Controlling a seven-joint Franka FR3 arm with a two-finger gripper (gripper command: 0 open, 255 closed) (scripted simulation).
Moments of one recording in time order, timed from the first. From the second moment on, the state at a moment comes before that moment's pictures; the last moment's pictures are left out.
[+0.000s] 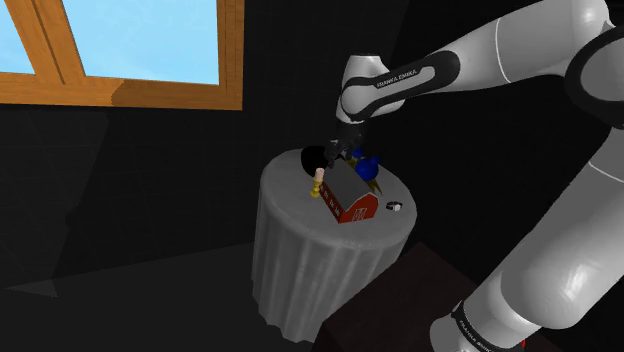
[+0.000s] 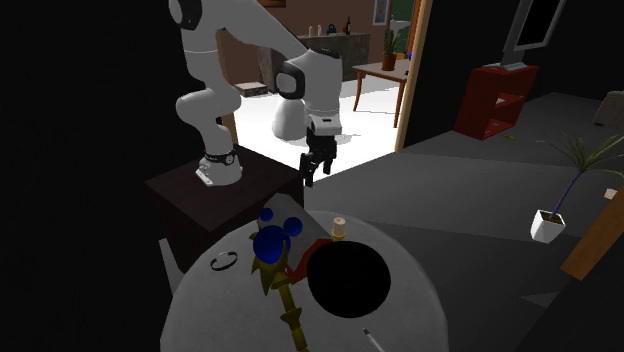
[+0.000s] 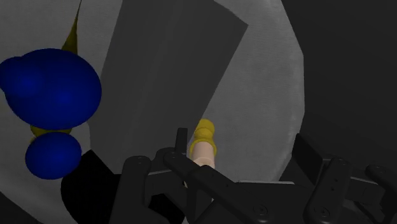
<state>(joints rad) -0.04 0.06 0.00 -2.13 -0.07 2.19 -0.06</state>
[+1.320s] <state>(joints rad) -0.06 0.42 -0.02 -1.89 -0.07 2.32 -0.07</state>
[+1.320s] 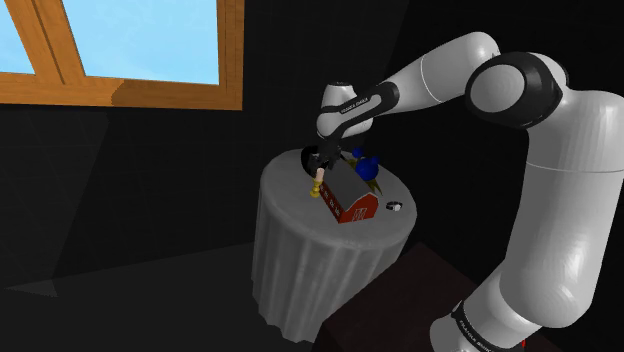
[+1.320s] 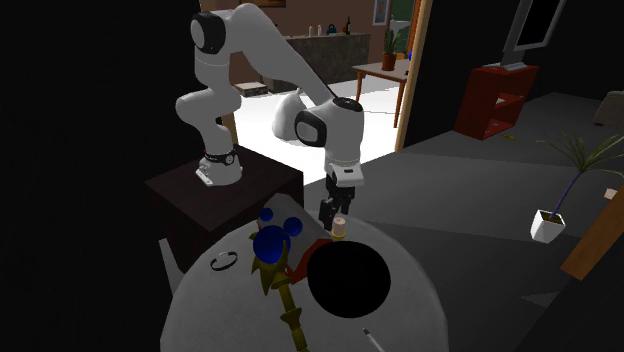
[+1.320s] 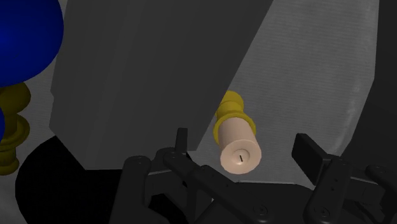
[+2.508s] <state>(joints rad) -0.05 0.38 -0.02 -1.88 -0.07 2.27 -0.07</state>
